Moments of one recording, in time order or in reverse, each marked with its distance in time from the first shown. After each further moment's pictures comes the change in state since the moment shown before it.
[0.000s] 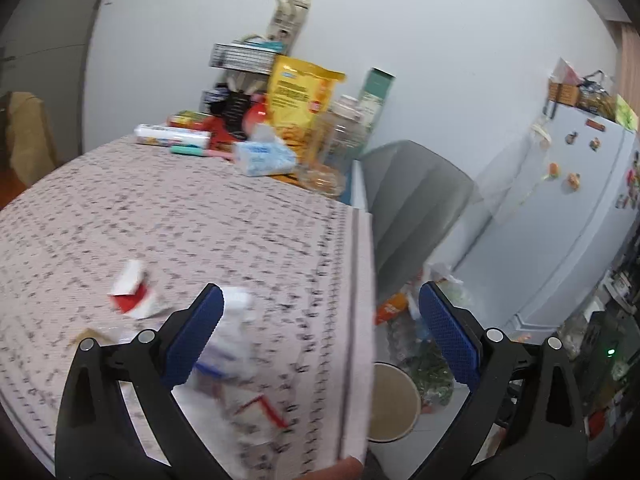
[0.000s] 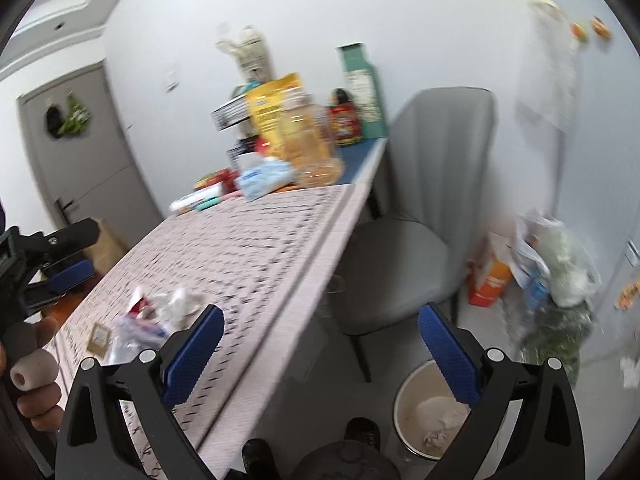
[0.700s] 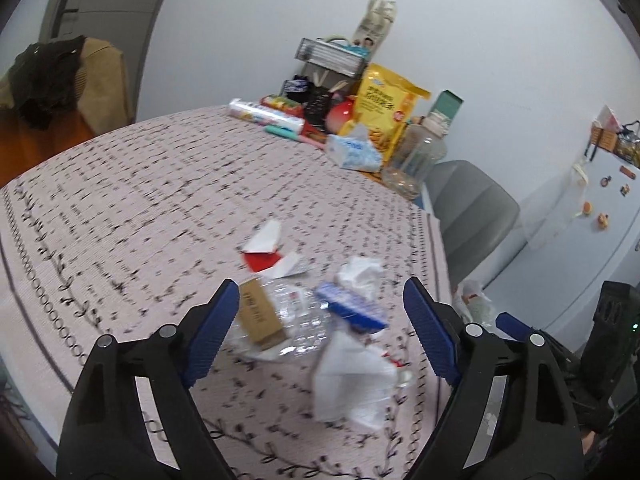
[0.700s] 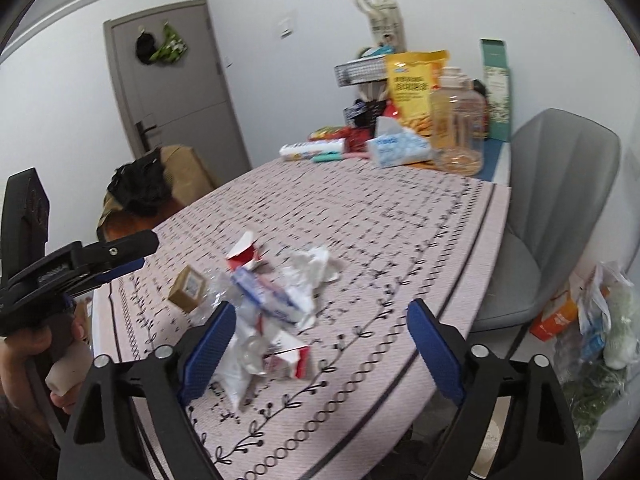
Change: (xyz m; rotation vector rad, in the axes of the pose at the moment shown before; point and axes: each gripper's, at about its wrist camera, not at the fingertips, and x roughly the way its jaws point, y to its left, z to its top) left arm -0.052 0.123 -0.039 -0.166 0.002 0.105; right arm 0.027 0.125 -0.013 -0.248 0.140 0.256
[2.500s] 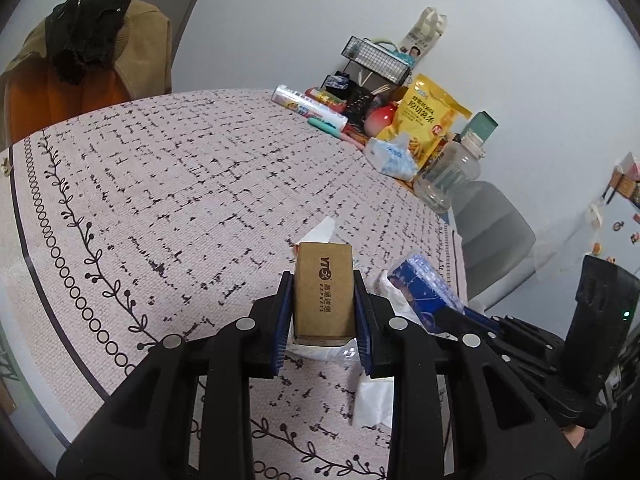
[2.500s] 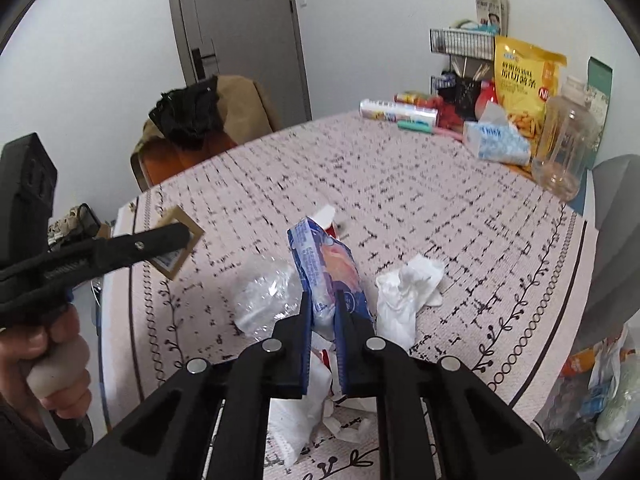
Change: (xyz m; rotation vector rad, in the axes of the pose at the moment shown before) left arm -0.001 0.048 0.003 -0.138 0.013 0.025; right arm 0.071 0.071 0.035 -0.211 0.159 0.130
